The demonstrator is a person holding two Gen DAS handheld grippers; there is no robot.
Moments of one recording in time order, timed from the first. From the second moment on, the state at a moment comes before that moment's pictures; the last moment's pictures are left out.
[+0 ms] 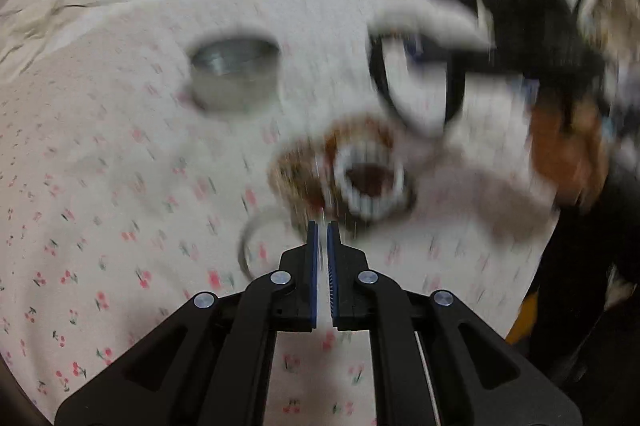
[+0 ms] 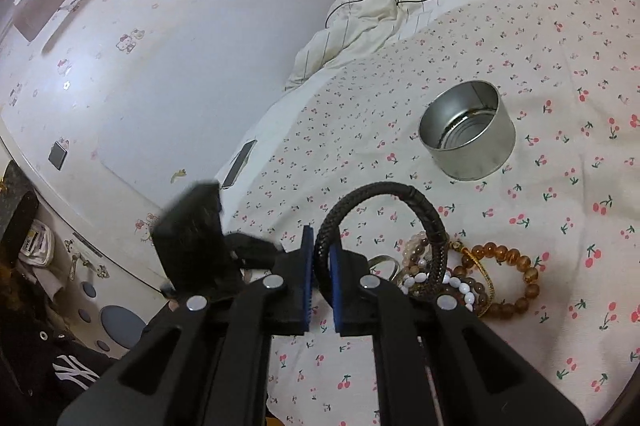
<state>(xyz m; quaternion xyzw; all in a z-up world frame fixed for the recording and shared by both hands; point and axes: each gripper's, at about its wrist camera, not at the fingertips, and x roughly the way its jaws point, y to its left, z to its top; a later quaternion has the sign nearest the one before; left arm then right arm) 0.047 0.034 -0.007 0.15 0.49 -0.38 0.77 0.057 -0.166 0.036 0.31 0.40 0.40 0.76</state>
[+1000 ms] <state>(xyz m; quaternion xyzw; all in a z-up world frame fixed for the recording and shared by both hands) 0.070 0.023 -0.047 0.21 0.51 -0.28 0.78 0.056 -0.155 0.033 0.31 0.41 0.42 0.74</state>
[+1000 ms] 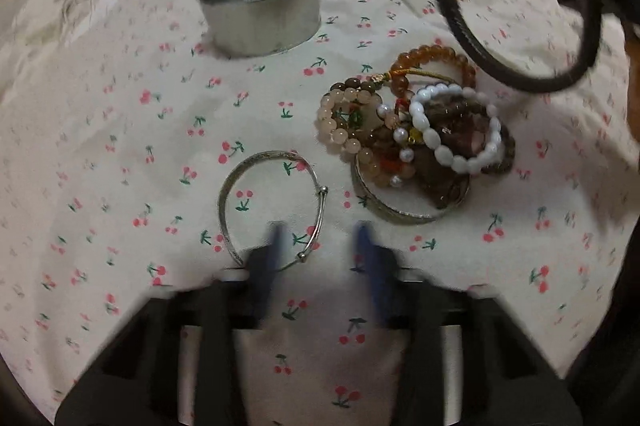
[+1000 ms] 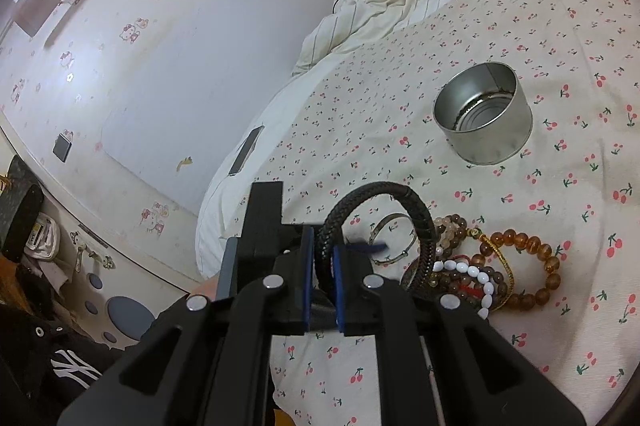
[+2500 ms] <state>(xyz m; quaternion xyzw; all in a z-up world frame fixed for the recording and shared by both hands) 0.106 0.061 -0.063 -0.02 0.54 -0.21 0.81 0.059 -0.152 0.035 0.31 0.41 0.41 0.75</state>
